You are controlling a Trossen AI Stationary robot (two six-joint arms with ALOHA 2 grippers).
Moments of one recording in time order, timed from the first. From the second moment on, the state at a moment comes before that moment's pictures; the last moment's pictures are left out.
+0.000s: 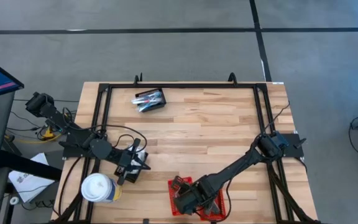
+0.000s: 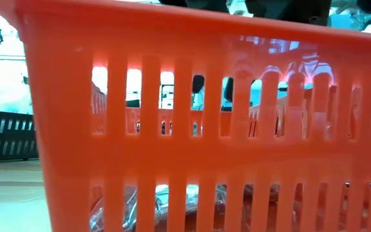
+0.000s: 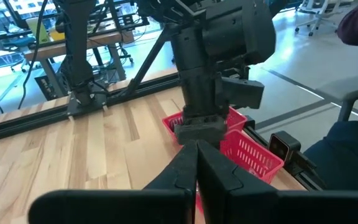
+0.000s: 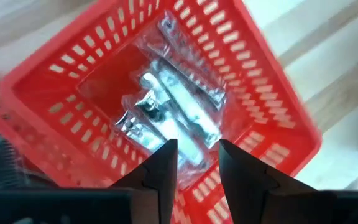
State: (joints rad) left arm -0.58 0.98 0.56 0.22 -0.28 0.10; right arm 0.56 2.24 1.89 -0.89 0.19 -0.54
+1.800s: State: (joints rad) left arm -0.59 0.99 0.56 0.24 -0.28 0.10; right arm -0.04 0.52 0.18 0.35 -0.02 -0.08
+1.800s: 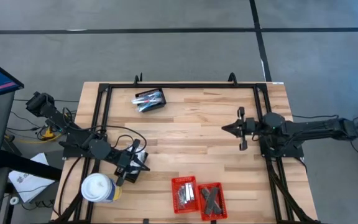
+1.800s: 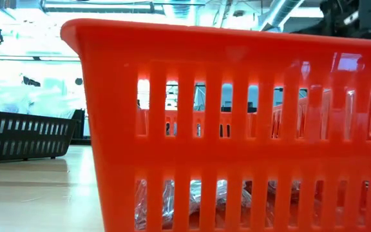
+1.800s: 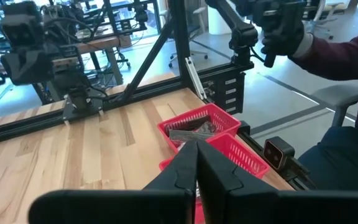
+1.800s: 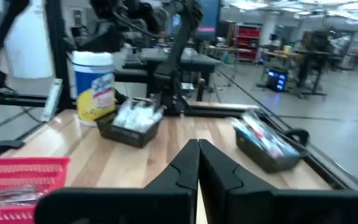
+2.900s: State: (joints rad) left arm -0.61 0.99 0.56 0.22 -0.28 0.17; right arm -0.02 0.01 0.01 0.02 0.08 0.11
